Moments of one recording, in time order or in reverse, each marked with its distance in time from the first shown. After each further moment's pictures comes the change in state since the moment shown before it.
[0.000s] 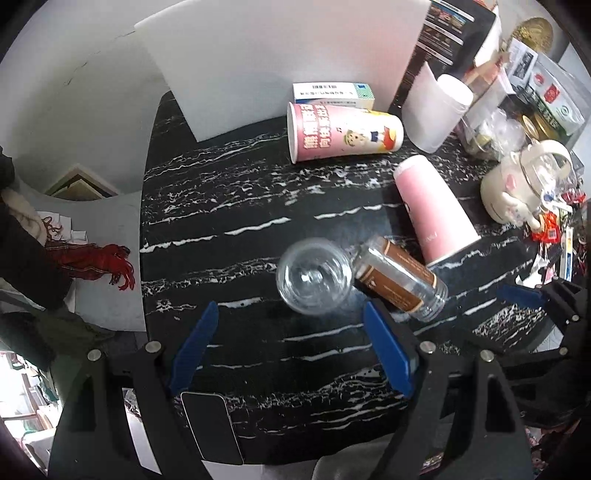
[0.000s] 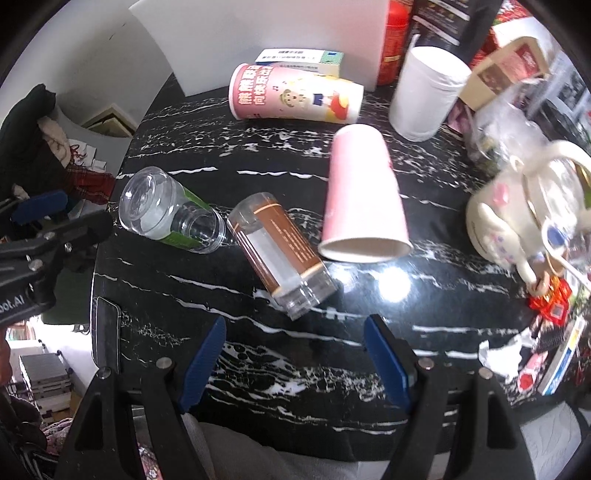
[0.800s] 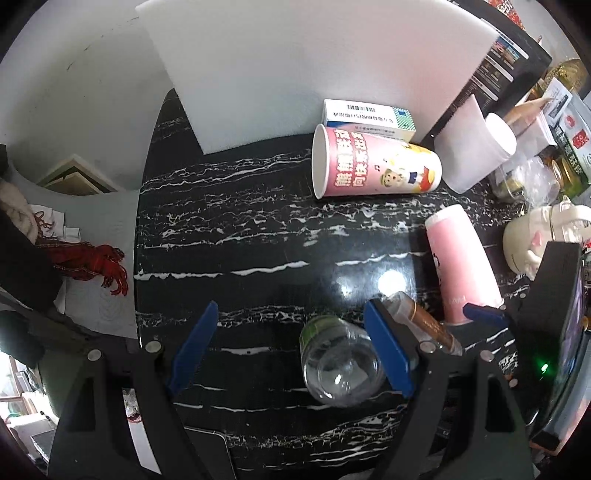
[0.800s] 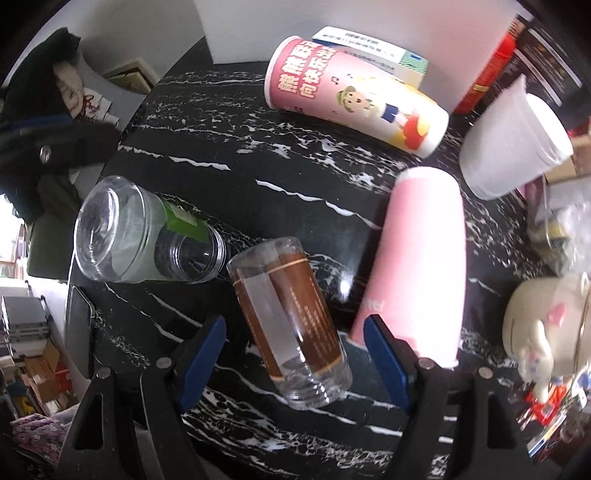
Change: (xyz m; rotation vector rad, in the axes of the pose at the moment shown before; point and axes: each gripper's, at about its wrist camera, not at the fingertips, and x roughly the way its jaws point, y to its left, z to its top) left arm 0.044 0.031 0.059 -0.076 0.003 -0.016; right arm 0.067 0.026 0.061 -0.227 0.061 -0.009
